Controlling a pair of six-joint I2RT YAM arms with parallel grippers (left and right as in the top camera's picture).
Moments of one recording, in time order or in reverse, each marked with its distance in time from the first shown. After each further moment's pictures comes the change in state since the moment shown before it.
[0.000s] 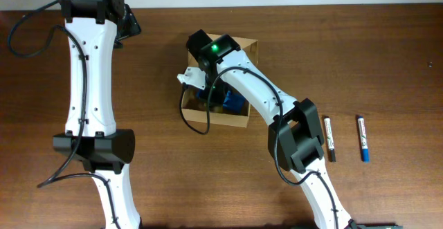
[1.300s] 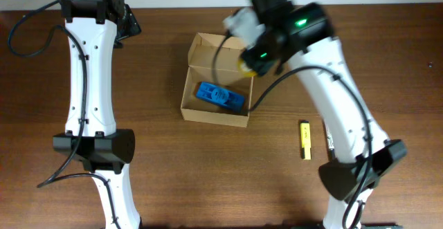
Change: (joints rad) left arm 0.000 0.000 0.000 0.000 0.000 0.000; right arm -0.114 -0.442 0.004 -0.047 0.120 0.113
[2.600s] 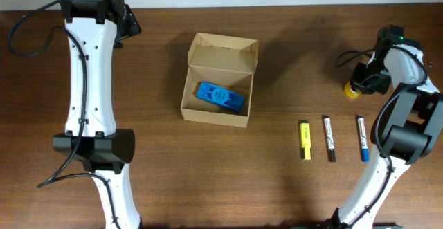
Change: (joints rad) left arm 0.000 0.000 0.000 0.000 0.000 0.000; right arm -0.858 0.335 -0.416 0.356 0.031 0.666
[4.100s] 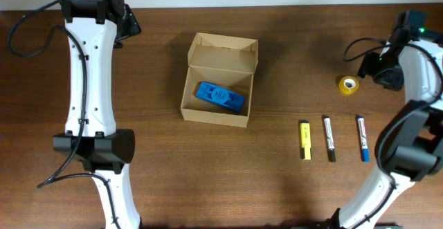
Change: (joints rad) left arm 0.000 0.000 0.000 0.000 0.000 0.000; right arm 0.002 -0.184 -0.009 -0.069 0.023 -0.039
